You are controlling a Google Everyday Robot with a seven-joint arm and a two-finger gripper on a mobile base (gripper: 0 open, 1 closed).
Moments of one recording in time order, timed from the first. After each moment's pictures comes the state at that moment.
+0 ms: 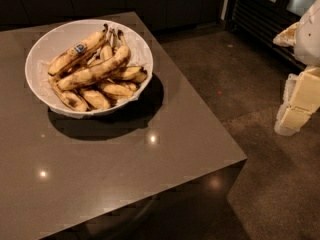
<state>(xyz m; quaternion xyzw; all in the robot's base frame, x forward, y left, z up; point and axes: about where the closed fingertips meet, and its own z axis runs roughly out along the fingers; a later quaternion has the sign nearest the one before) 0.438 -0.216 0.978 -0.60 0.78 -0.04 0.16</state>
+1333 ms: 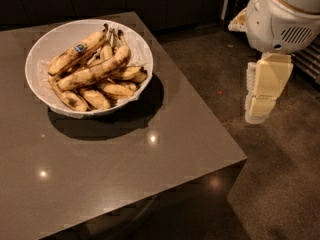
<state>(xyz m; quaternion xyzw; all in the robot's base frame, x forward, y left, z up) 0.453 -0.150 0.995 -0.69 0.71 -0.07 0.15</state>
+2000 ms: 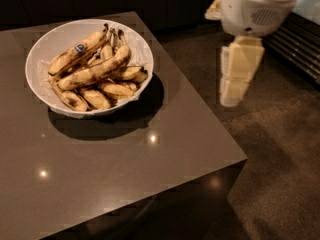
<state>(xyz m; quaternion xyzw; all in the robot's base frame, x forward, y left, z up) 0.478 -0.117 1.005 -0.71 0.69 -0.06 0.16</state>
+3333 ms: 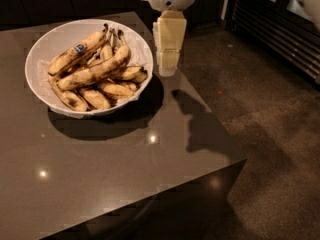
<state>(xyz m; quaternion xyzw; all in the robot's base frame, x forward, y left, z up) 0.545 -0.006 1.018 -0.77 0.61 -0.05 0.19</state>
